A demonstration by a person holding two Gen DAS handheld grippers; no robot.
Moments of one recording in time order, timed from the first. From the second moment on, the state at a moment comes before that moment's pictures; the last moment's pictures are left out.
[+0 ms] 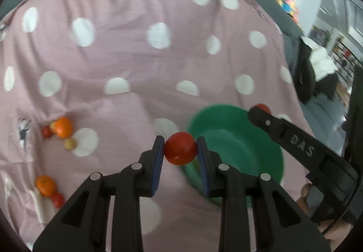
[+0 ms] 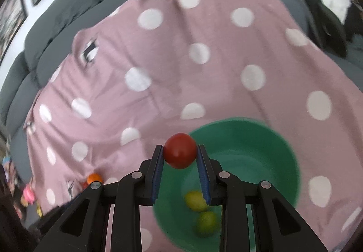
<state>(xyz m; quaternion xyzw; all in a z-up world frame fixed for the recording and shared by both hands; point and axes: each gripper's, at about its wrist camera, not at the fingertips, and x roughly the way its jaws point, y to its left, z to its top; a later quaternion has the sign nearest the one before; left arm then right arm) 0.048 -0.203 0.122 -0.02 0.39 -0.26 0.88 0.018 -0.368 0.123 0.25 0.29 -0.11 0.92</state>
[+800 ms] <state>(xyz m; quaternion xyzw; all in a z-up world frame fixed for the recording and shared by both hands) 0.038 -0.274 0.078 0.00 0.45 -0.35 0.82 0.006 -0.426 0.078 0.25 0.36 -0.23 0.87</state>
